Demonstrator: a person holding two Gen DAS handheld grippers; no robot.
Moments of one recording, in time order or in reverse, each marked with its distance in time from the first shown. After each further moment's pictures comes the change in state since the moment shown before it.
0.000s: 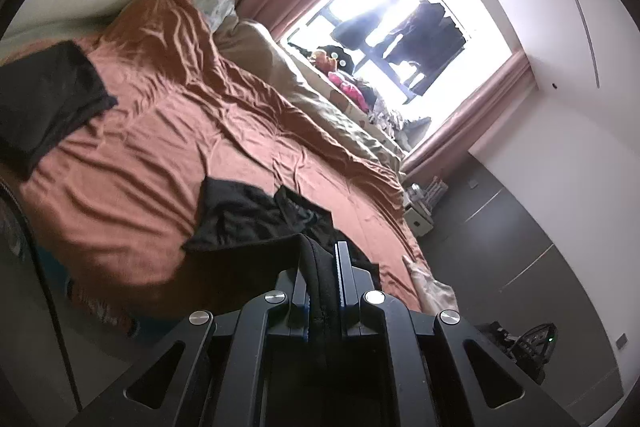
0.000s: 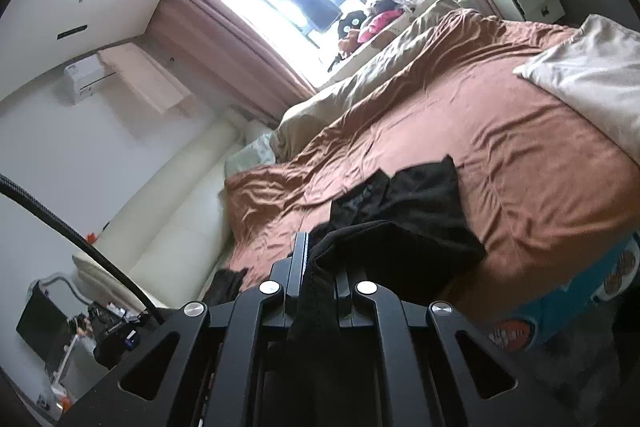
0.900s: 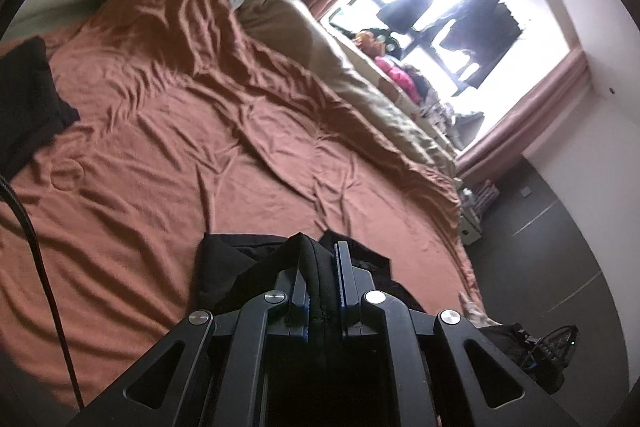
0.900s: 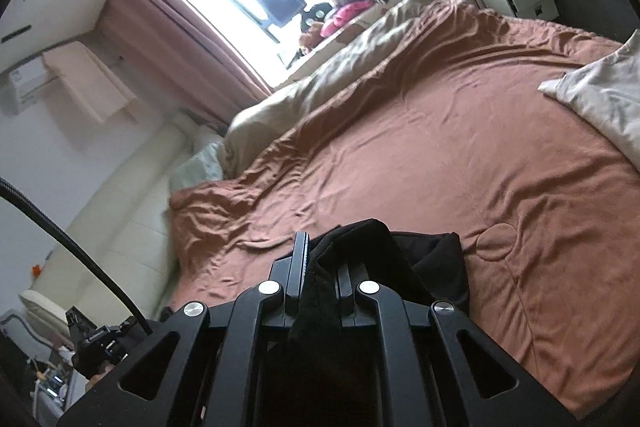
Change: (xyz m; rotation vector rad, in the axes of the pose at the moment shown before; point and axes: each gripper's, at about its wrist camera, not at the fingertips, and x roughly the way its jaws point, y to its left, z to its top) left arm 0.219 0.067 0.101 -0.054 0.081 0.162; right arm 0.240 -0.048 0.106 0.012 0.048 -0.141
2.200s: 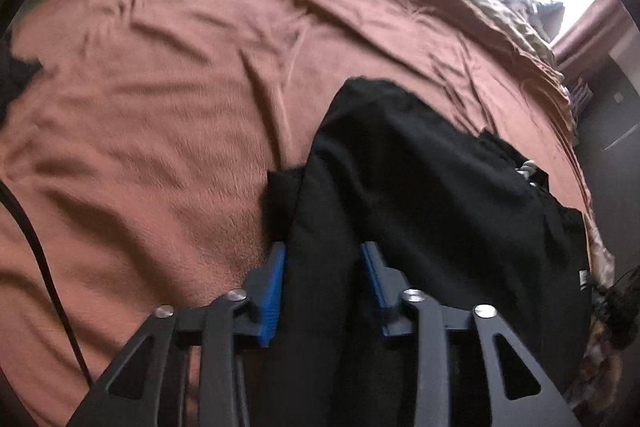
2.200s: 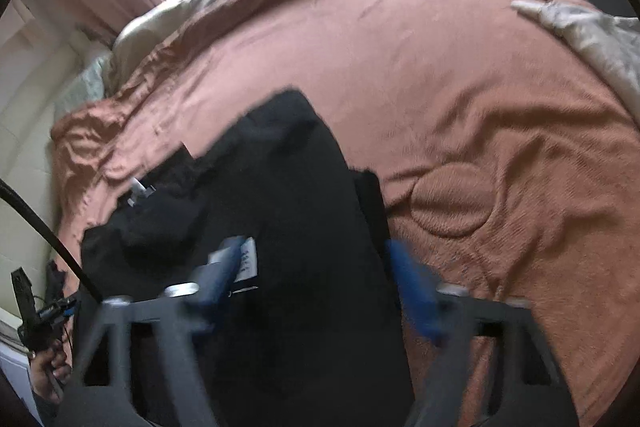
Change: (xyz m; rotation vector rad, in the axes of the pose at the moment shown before) left arm 0.179 0.086 -0.029 0.121 0.364 0.330; right arm 0.157 -0.009 0.012 -0.055 0.305 -0.383
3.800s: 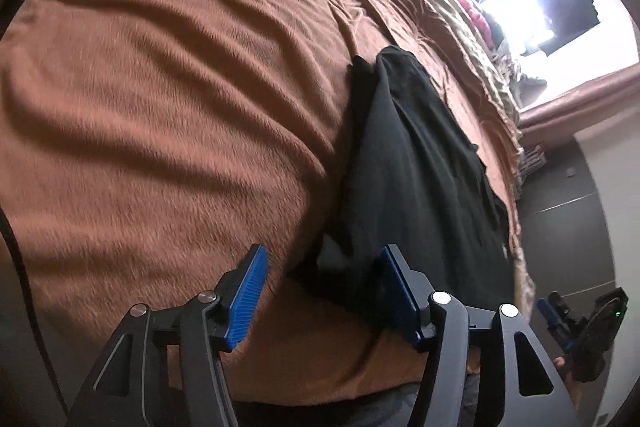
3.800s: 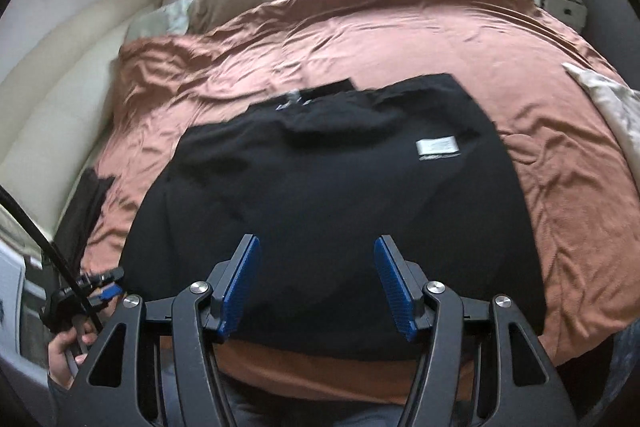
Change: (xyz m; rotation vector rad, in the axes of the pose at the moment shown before) left arm -0.089 0.070 -0.147 -0.282 -0.030 -0.272; right arm -0.129 0.127 -0.117 -0.269 -0.002 0.058
